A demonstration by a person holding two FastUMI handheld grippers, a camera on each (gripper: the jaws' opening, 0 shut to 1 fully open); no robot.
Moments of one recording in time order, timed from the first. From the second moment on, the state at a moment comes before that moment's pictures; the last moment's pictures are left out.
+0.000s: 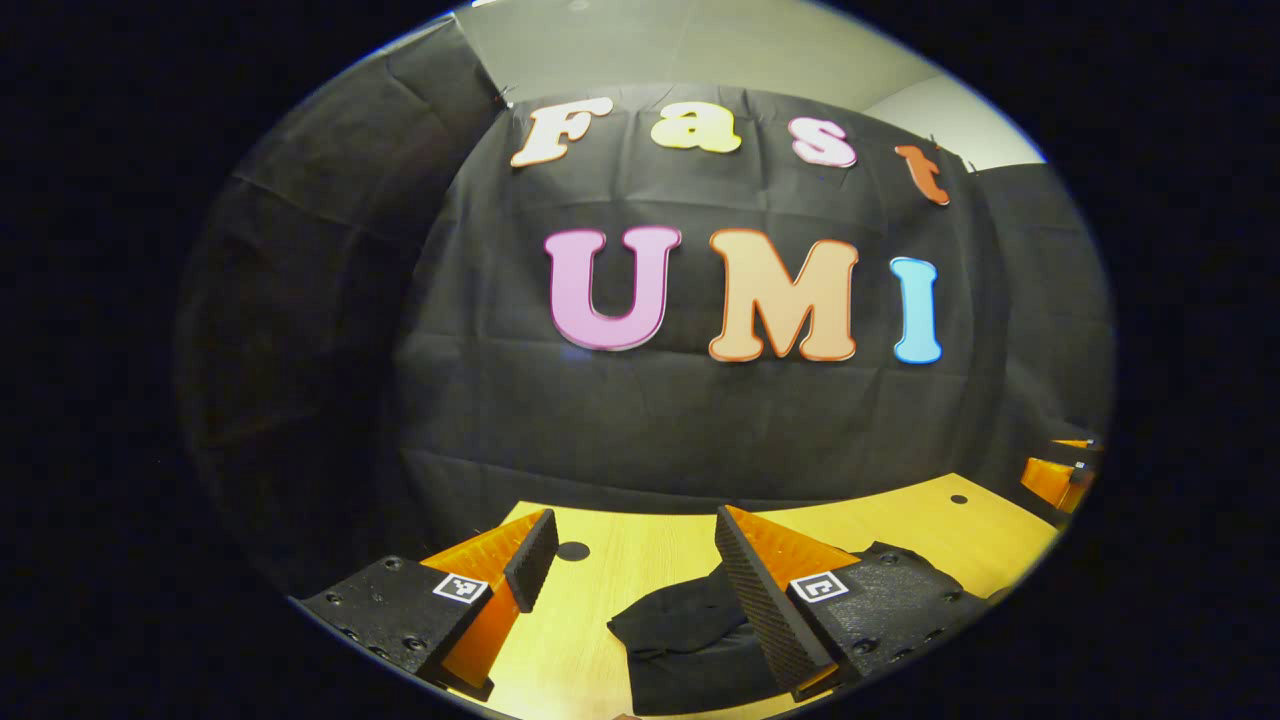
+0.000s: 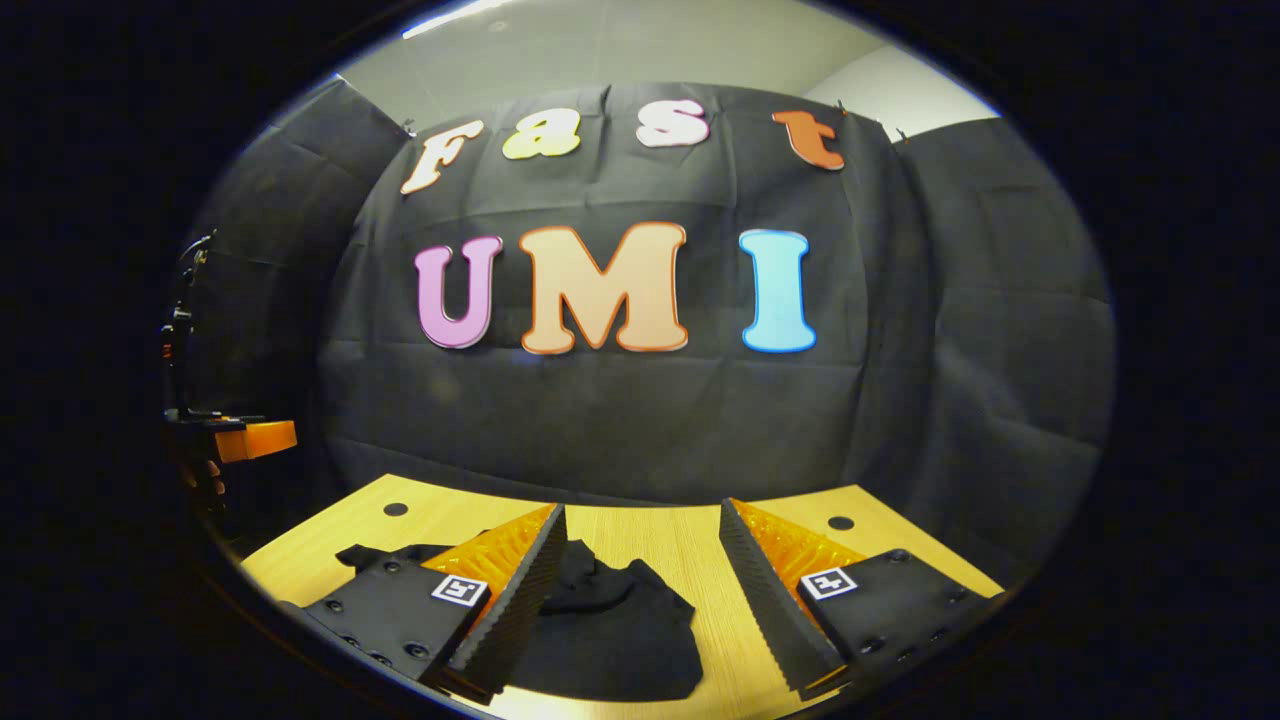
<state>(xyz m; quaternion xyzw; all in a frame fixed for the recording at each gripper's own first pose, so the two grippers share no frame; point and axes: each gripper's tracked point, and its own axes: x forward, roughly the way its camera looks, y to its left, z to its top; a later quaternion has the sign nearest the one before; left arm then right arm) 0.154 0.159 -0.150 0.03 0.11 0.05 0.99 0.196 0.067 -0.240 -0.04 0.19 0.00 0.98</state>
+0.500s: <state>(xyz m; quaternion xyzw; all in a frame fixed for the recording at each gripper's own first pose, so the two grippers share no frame) 0.025 0.115 -0.064 0.06 0.02 0.06 1.00 0.058 0.060 -0.157 -0.03 0.10 0.00 0.99</state>
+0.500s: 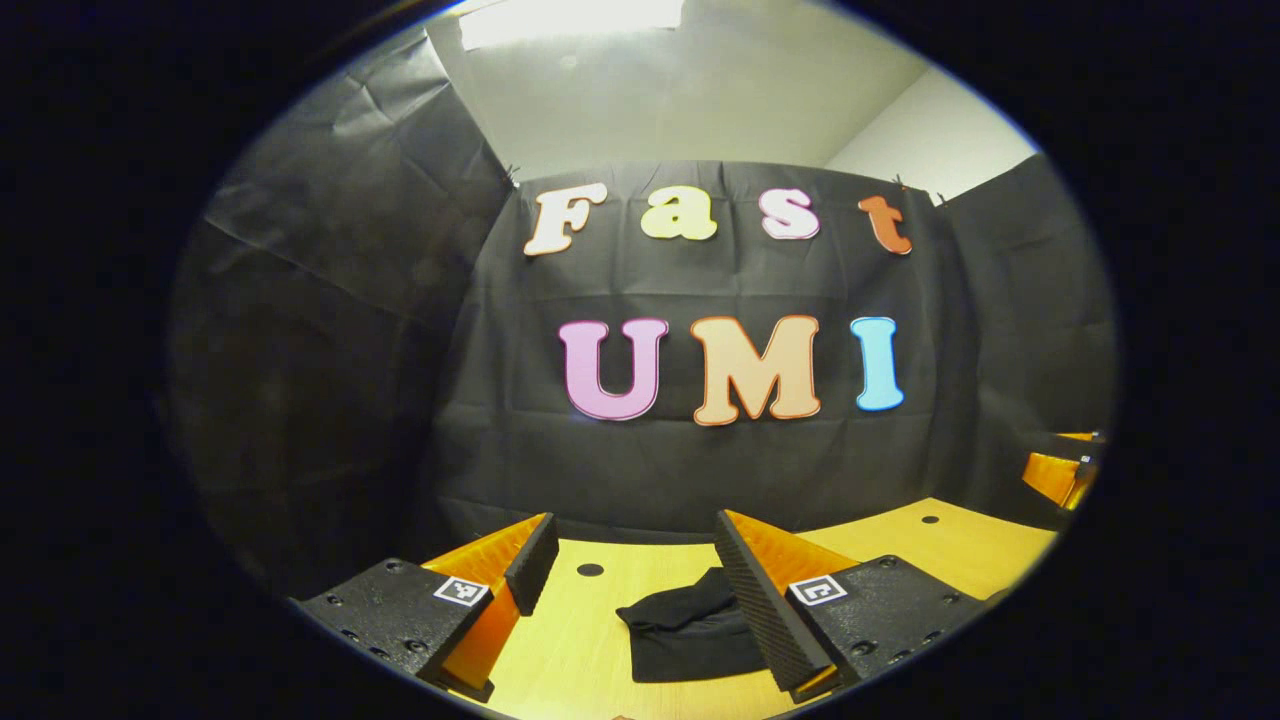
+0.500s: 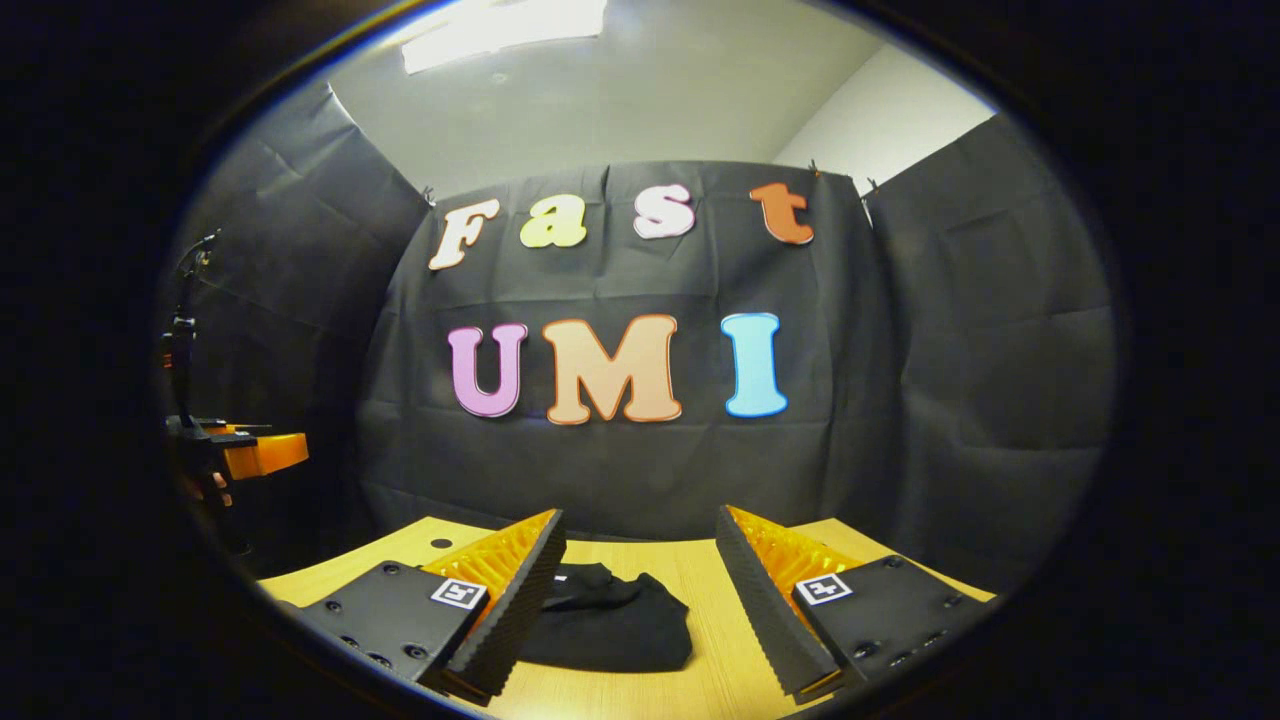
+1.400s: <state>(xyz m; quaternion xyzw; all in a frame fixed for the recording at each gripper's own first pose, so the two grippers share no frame) -0.018 0.085 -0.020 0.09 0.00 0.05 0.99 -0.003 0.064 -0.143 -0.02 0.10 0.04 0.99</state>
